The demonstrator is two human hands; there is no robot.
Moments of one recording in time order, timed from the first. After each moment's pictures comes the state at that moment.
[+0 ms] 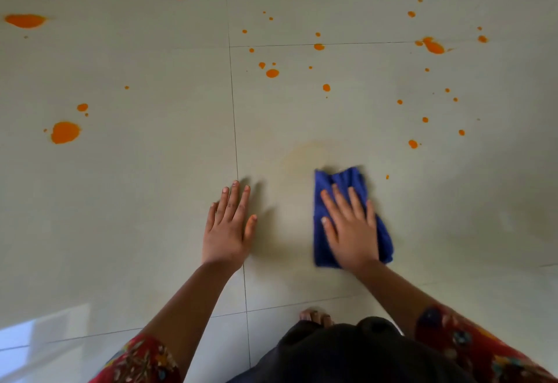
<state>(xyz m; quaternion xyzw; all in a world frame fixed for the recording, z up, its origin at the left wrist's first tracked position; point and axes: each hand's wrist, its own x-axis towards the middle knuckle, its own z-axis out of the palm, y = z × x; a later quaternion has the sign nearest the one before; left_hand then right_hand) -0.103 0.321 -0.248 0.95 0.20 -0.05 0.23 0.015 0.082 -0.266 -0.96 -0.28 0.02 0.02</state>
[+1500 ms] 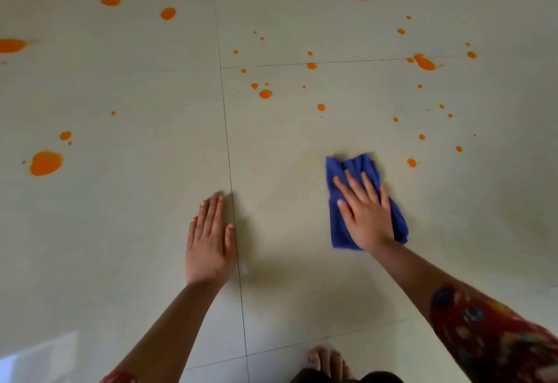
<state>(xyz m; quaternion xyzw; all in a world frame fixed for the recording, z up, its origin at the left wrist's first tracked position) -0.080 0.354 -0.264 0.94 0.24 0.03 0.24 0.104 0.087 -0.264 -0.97 -0.25 0.03 0.03</state>
